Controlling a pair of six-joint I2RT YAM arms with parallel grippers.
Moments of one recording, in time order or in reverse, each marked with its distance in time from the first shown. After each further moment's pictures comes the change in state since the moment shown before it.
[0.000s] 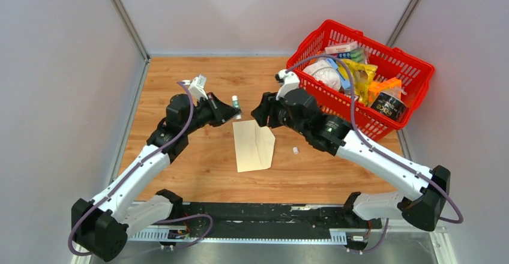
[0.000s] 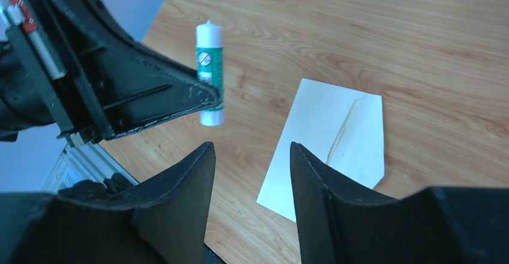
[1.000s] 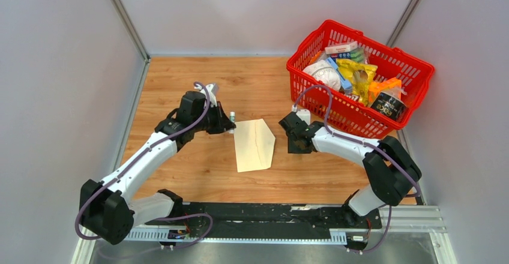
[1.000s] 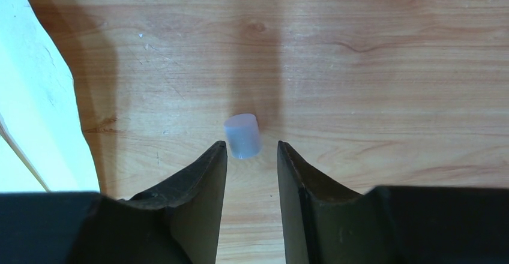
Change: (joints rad) left arm -0.003 0.131 0.087 -0.359 -0.080 0.229; right arm -0.153 0.290 -0.327 -0.194 0.161 0.118
